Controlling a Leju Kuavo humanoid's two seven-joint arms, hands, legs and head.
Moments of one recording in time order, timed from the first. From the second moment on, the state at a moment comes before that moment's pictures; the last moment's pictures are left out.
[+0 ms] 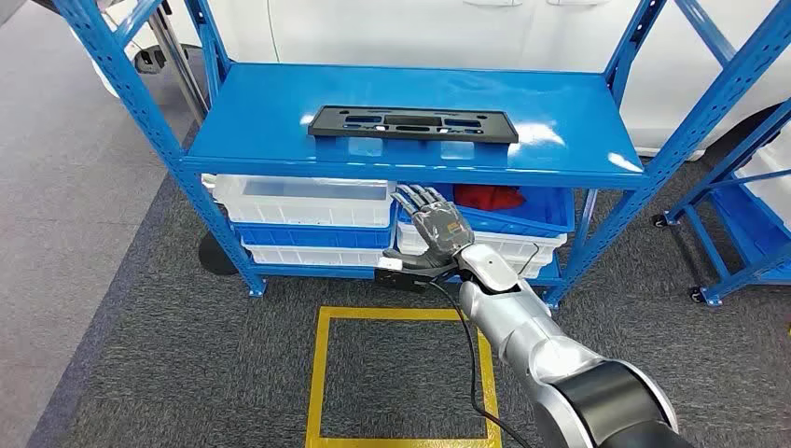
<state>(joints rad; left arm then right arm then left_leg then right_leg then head) -0.19 -0.02 -1.55 -0.15 0.96 0.38 0.04 -0.82 0.09 0.19 -0.40 1.37 -0.48 -0.39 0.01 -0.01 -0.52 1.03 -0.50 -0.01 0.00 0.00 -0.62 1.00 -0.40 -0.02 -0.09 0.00</state>
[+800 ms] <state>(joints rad) -0.18 -0.01 -1.55 -0.15 0.96 0.38 0.04 -0.81 0.09 0.24 -0.40 1.33 -0.48 -0.37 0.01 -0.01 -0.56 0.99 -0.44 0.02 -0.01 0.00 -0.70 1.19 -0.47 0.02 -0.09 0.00</state>
